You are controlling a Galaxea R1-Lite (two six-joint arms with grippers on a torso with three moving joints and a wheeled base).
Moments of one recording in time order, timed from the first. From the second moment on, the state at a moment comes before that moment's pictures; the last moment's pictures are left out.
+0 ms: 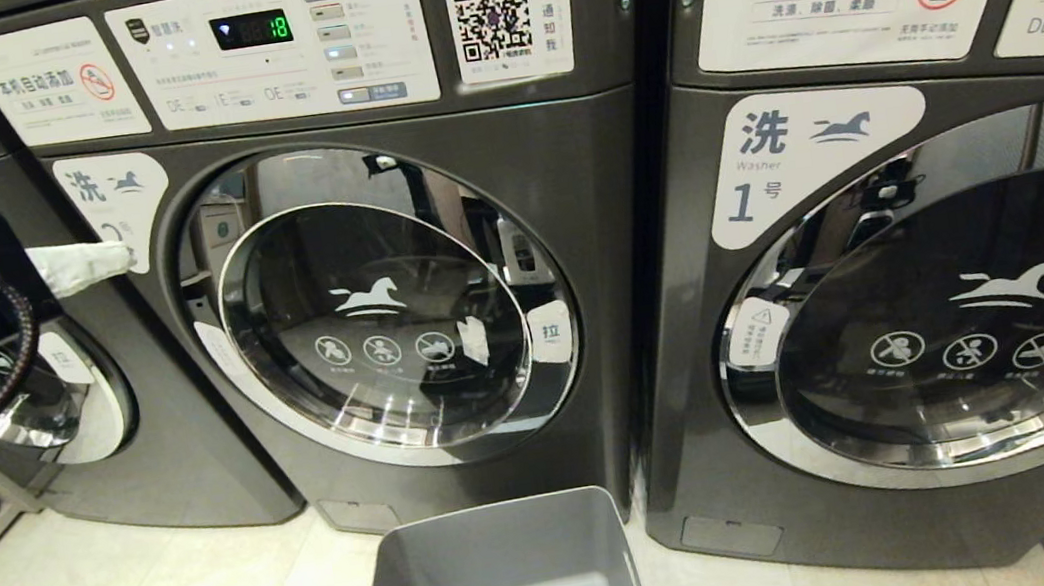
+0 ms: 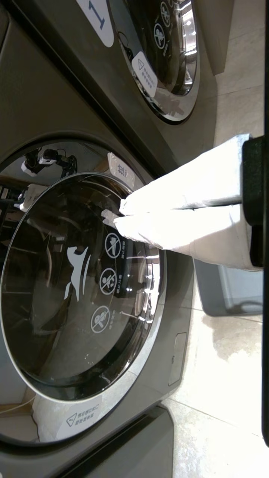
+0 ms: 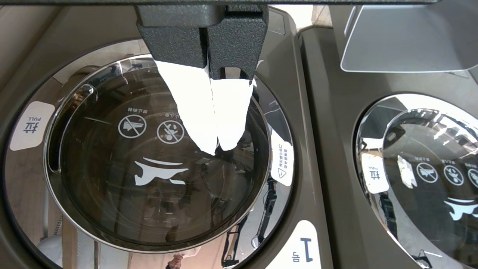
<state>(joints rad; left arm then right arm) -0.10 1.23 -1.08 -0.02 -0.16 -0.22 0.00 0.00 0.00 -0.31 0.02 -0.03</state>
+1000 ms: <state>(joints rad) 0.01 1.25 -1.01 0.17 -0.05 -0.16 0.00 0.00 0.00 -0.31 0.02 -0.03</state>
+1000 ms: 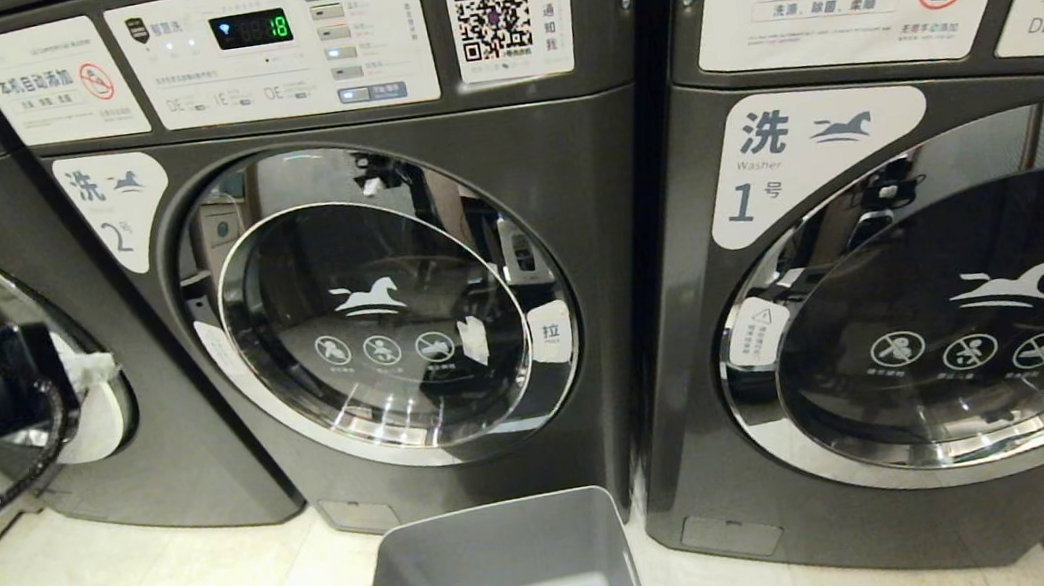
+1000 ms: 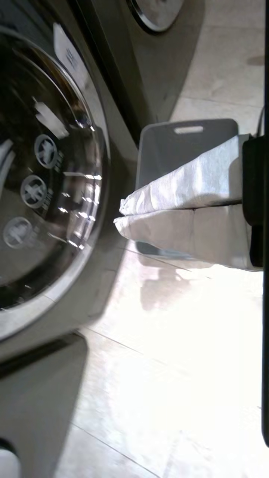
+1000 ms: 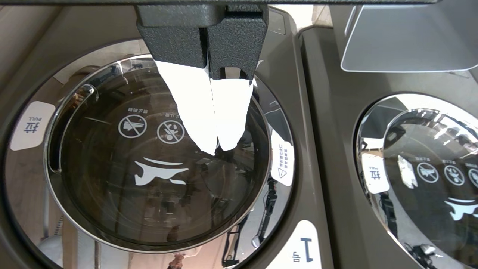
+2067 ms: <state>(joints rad) 0.03 0.82 -0.31 -0.19 0.12 0.01 0.00 0.00 0.00 -0.31 0.02 -0.03</state>
